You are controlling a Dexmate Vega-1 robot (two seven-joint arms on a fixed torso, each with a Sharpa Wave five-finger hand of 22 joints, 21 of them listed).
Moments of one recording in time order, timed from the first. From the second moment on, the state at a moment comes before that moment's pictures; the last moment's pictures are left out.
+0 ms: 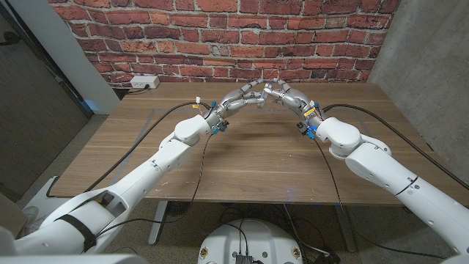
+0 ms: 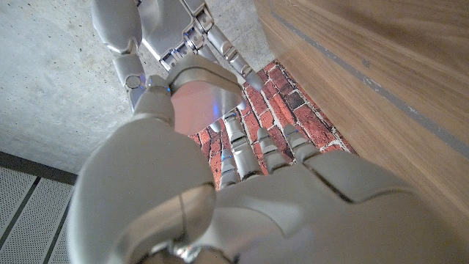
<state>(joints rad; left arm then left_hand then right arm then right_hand) 0.64 0.45 0.61 -1.33 -0.44 -0.38 -0.33 0.95 0.07 0.24 -0.13 0.18 0.05 -0.13 0.20 0.19 0.72 -0.13 0.24 0.35 0.13 -0.04 0.20 0.21 0.03 0.09 0.20 0.18 -0.95 -0.77 -0.43 -2.01 0.43 -0.11 -0.12 0.71 0.09 0.22 -0.13 0.19 -0.18 -0.09 0.21 0.20 0.22 -0.08 0.33 0.28 -0.03 -0.02 0.18 0.18 0.10 0.10 0.19 0.17</state>
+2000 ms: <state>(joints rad) 0.65 0.46 0.60 -1.33 -0.45 -0.38 -0.33 0.95 0.07 0.25 -0.13 0.18 0.07 -0.13 0.20 0.19 0.73 -0.13 0.24 0.36 0.14 -0.04 0.20 0.21 0.03 0.08 0.20 0.18 -0.97 -0.75 -0.43 -2.03 0.44 -0.13 -0.16 0.77 0.09 0.22 -0.15 0.19 -0.12 -0.10 0.23 0.20 0.37 -0.19 0.43 0.34 0.05 -0.04 0.20 0.18 0.13 0.07 0.19 0.17</state>
